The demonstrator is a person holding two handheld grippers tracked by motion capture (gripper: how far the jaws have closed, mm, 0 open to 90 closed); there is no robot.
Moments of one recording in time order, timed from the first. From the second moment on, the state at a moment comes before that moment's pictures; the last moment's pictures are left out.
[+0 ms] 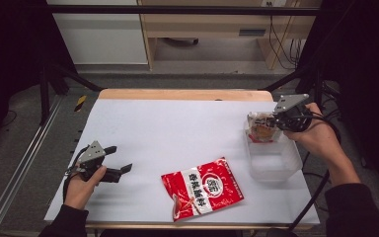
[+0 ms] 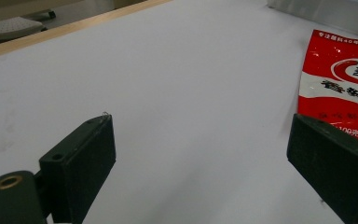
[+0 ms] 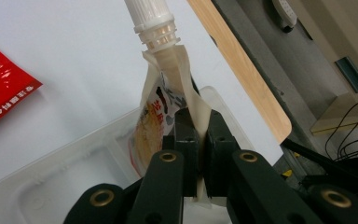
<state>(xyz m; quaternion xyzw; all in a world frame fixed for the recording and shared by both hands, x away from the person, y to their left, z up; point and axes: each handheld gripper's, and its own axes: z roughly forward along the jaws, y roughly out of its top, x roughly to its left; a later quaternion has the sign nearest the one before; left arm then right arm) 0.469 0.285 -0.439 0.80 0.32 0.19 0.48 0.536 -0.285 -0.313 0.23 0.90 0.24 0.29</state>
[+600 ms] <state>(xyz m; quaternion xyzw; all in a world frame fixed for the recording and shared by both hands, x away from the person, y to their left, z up) 0.470 0.285 -0.439 0.80 0.32 0.19 0.47 0.538 -0.280 -0.337 0.24 0.90 0.24 0.27</state>
